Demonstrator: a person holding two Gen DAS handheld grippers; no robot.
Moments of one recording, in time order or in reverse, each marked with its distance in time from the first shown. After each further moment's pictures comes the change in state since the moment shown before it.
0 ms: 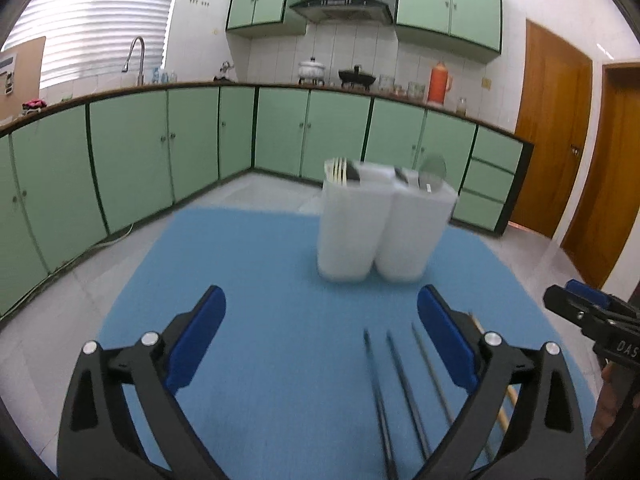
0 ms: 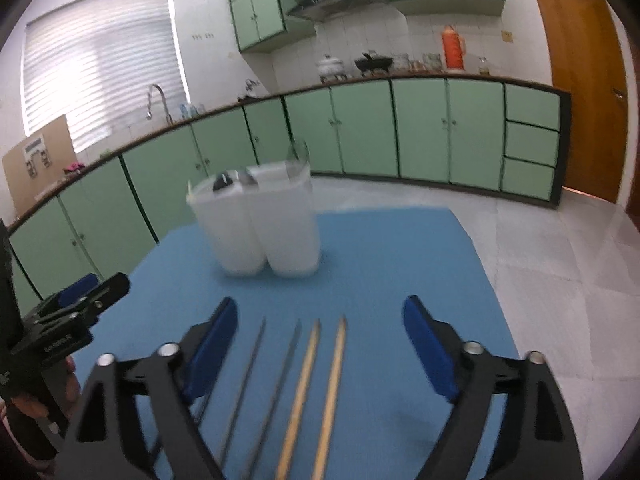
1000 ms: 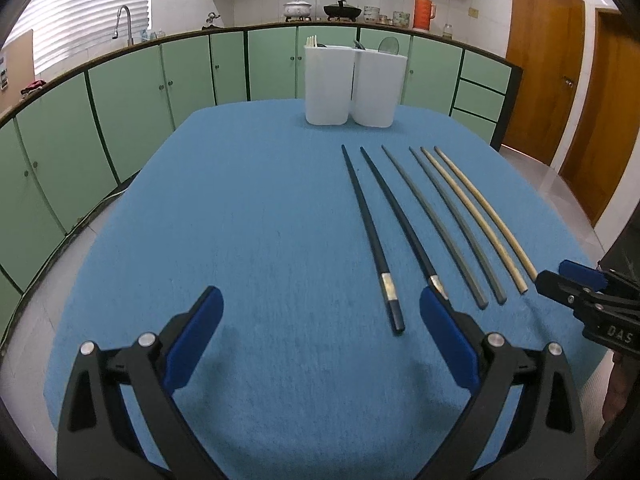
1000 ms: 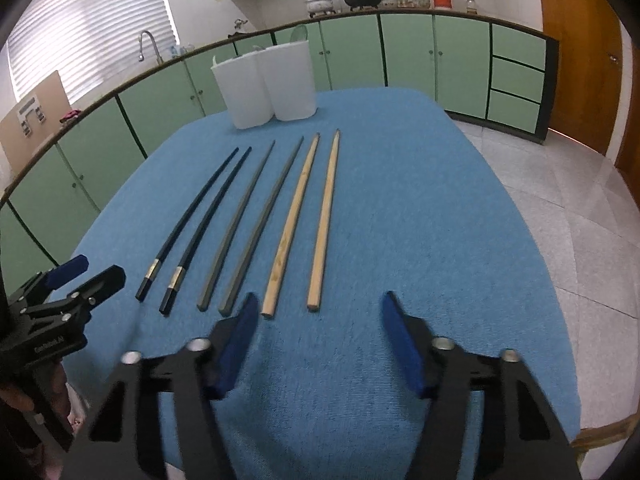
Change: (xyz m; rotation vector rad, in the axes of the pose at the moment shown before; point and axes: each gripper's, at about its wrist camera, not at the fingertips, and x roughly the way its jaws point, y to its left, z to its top) left arm -0.094 -0.018 -0.121 0.085 0.235 0.020; right arm -0.075 0.007 -0.136 0.012 0.234 -0.018
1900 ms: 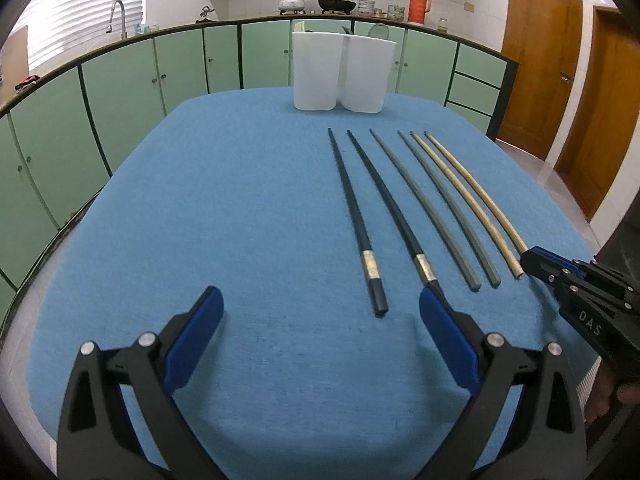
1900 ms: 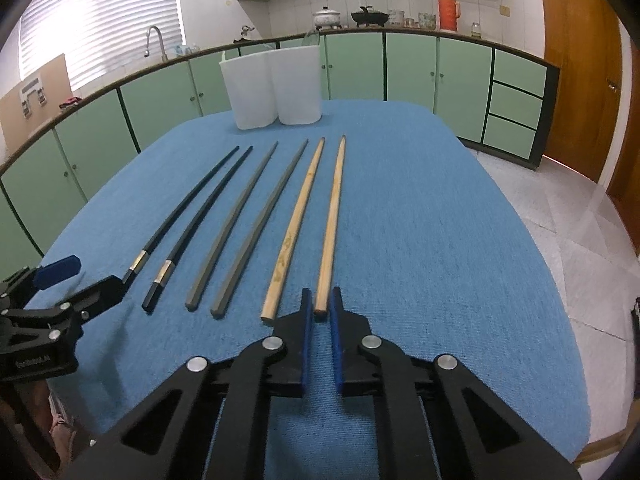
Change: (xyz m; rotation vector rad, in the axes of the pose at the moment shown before) left arm 0.012 -0.015 -0.006 0.001 0.019 -0.024; right arm 0.011 0.014 -0.010 -0.063 -0.071 -0.064
